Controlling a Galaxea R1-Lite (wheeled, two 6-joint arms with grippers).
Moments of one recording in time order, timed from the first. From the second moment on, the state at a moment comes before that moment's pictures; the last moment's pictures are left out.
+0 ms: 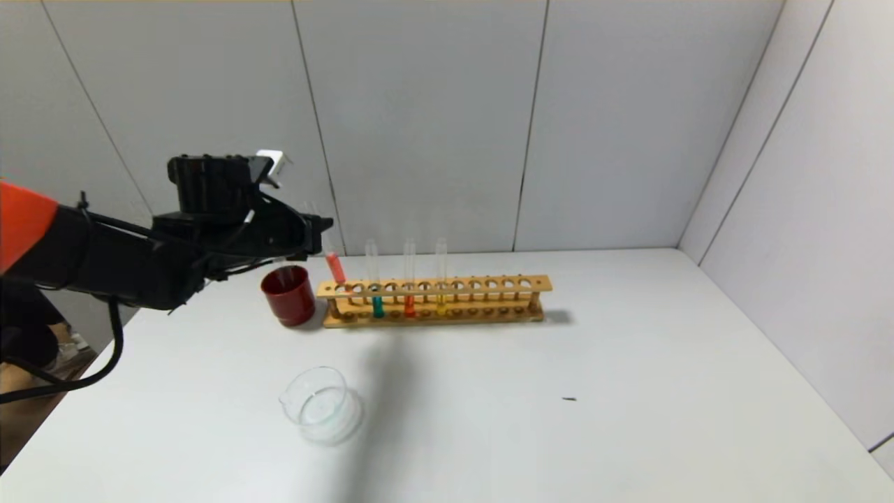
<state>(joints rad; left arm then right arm) -0.16 1.93 -1.14 -0.57 -0.24 -0.01 0.00 0.00 0.00 0.00 0.00 0.00</state>
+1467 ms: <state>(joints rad) 0.01 1.55 -0.39 -1.21 -0.21 0.72 0.00 0.00 0.00 0.00 0.00 0.00</state>
